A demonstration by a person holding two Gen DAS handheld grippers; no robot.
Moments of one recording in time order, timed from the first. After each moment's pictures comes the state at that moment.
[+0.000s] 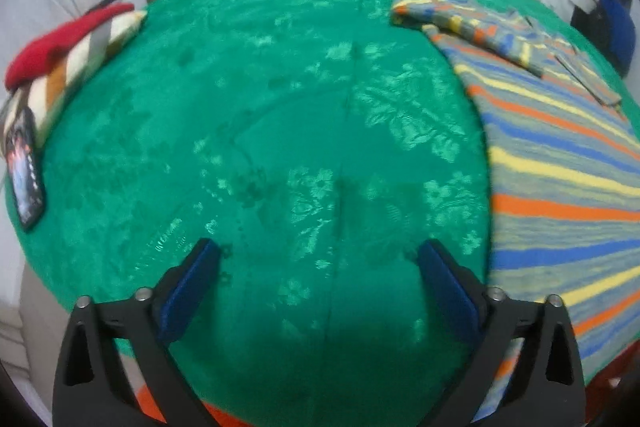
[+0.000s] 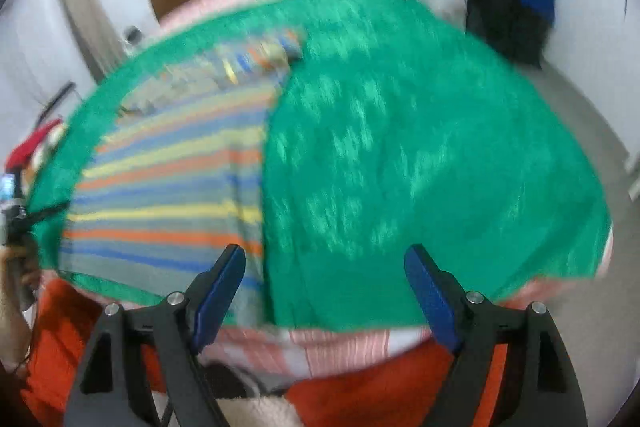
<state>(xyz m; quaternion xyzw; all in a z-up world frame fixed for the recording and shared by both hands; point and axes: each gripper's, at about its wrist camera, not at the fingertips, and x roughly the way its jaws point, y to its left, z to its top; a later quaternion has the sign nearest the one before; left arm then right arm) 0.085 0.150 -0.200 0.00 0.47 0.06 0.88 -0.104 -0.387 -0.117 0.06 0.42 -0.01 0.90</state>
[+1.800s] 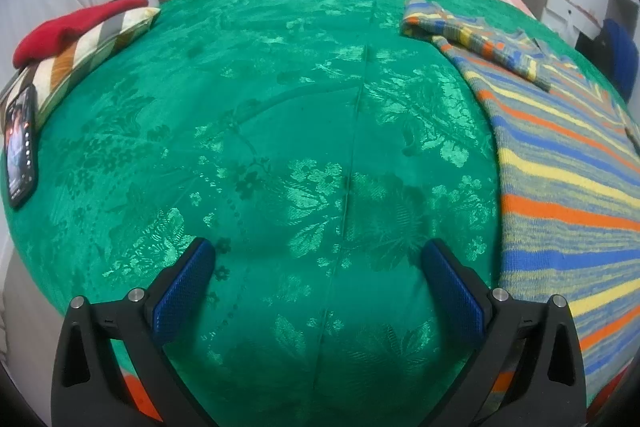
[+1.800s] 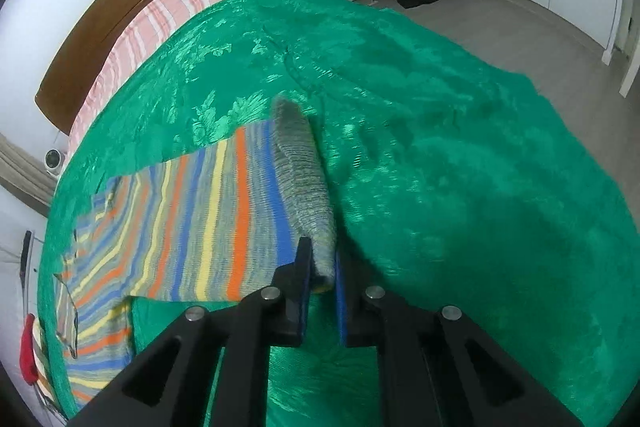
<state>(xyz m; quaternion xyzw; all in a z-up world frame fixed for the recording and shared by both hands) 0.078 0.155 -0.212 -0.02 0.43 0.08 0.90 0.138 -0.587 -0.169 0.25 0.47 -0.15 0.83</state>
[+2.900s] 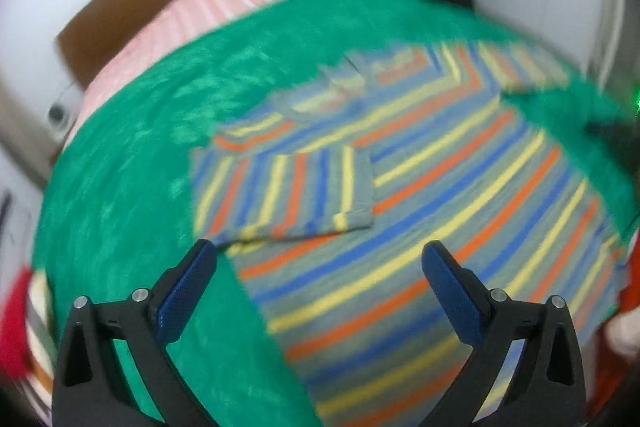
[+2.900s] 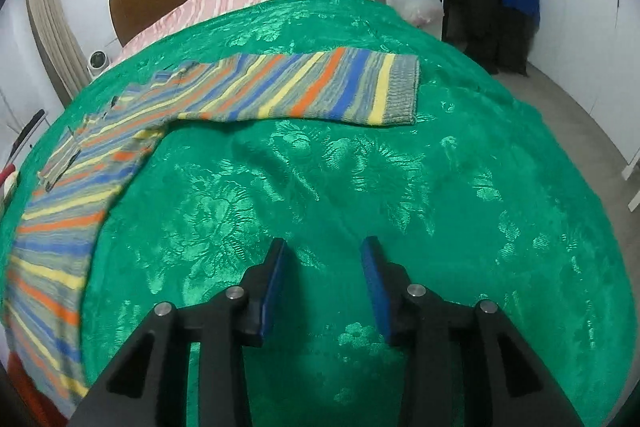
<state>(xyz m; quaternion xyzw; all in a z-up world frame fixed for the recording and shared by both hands) 0.207 -0.029 -0.109 0.24 0.41 -0.20 0.85 0.040 -0.499 -0.184 0.07 0.43 -0.05 0.90</state>
